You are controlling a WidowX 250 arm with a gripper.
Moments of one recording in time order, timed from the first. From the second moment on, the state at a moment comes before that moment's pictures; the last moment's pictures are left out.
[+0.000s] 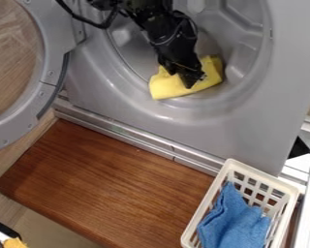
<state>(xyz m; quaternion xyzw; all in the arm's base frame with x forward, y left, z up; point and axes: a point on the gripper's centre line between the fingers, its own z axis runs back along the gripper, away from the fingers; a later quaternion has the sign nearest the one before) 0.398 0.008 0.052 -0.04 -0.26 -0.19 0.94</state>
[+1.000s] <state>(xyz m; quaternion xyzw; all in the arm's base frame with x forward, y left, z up) 0.329 0.001 0.098 -0.02 -0.29 -0.17 0.94</state>
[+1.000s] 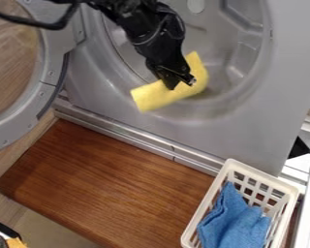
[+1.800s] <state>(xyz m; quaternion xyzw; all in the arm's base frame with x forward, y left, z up) 0.248 0.065 0.060 -0.01 -0.26 -0.02 0.97</state>
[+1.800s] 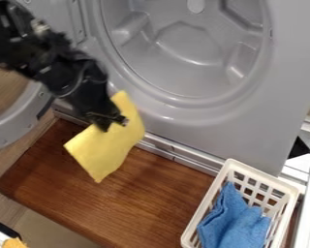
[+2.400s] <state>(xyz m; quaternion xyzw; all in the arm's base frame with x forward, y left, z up) 0.240 0.050 -0.003 -0.03 -0.23 -0.03 0.97</state>
